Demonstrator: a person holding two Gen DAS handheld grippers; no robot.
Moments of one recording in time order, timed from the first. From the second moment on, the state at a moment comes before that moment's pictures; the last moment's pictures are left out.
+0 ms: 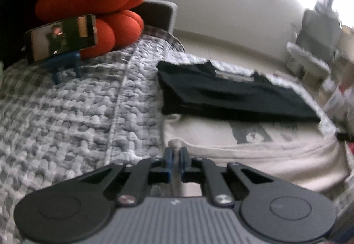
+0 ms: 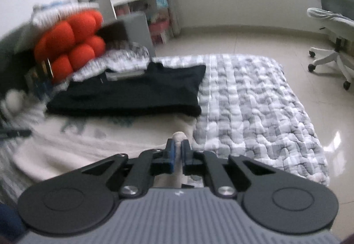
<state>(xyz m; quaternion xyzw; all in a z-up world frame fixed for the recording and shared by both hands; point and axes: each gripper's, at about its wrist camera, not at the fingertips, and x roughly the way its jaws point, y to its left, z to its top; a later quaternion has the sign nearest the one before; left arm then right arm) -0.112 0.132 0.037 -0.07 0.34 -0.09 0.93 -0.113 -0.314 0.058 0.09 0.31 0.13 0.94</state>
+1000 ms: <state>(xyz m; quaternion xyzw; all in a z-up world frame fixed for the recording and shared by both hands) -0.128 0.107 0.061 -0.02 0.32 -0.08 0.94 -0.112 -0.292 0.067 0.05 0.31 0.09 0.94</state>
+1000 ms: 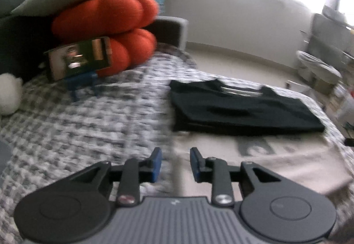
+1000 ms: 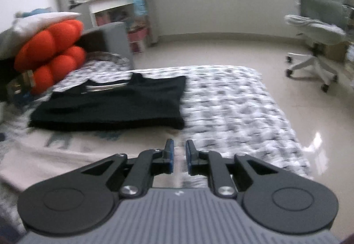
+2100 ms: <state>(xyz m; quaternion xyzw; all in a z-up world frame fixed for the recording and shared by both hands) -0.149 0.074 0.019 0.07 0.36 -0.15 0.92 -0.128 -0.286 0.036 0.02 0.35 0.16 0.92</state>
